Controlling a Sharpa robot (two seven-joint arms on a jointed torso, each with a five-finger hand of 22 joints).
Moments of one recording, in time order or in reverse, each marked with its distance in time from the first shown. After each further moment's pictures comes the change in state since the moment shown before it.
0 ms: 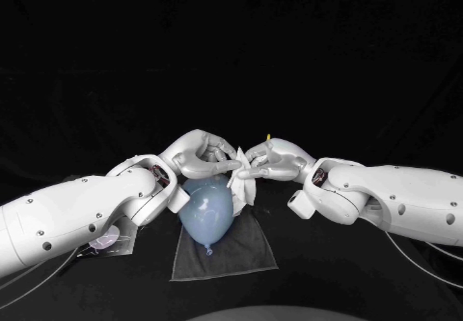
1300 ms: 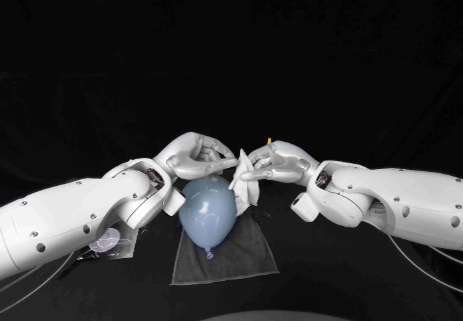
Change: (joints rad) left arm -0.001 -0.024 -0.002 -0.006 0.056 0.000 0.028; left_hand -0.234 -0.071 -0.044 0.030 0.005 -0.100 0.049 -0.023 -0.020 0.002 0.035 -0.008 -0.036 -0.063 0.030 -0.066 -0.110 -0.002 0.021 0.020 -0.078 -0.056; right arm 0.003 -0.010 0.003 -0.003 0.025 0.024 0.006; right_hand -0.001 -0.001 -0.005 0.000 -0.001 -0.002 0.003 0.000 -0.002 -0.009 -0.001 0.000 -0.002 -0.004 0.004 0.000 -0.006 0.009 -0.003 0.004 0.000 -0.001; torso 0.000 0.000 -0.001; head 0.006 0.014
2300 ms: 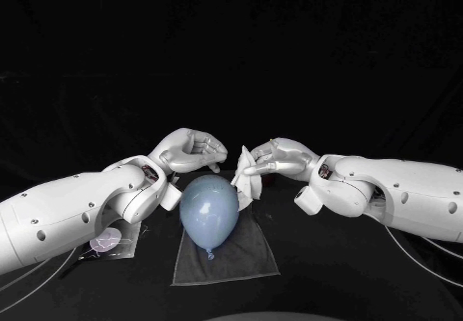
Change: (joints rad) left arm 0.006 -0.004 -0.002 -0.059 0.159 0.053 0.094; left_hand 0.128 0.145 0.215 -0.242 0.001 0.013 0.005 0.120 0.038 -0.108 0.026 -0.221 -0.177 -0.197 0.037 -0.286 -0.160 0.003 -0.081 0.048 -0.196 -0.124; right arm 0.029 0.022 0.000 -0.071 0.124 0.139 -0.032; right_hand 0.003 0.003 -0.015 0.004 0.001 -0.001 0.004 -0.004 -0.006 -0.003 -0.004 0.000 -0.001 0.000 0.000 0.000 -0.007 -0.003 -0.007 0.000 0.000 0.000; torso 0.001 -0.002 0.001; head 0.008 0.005
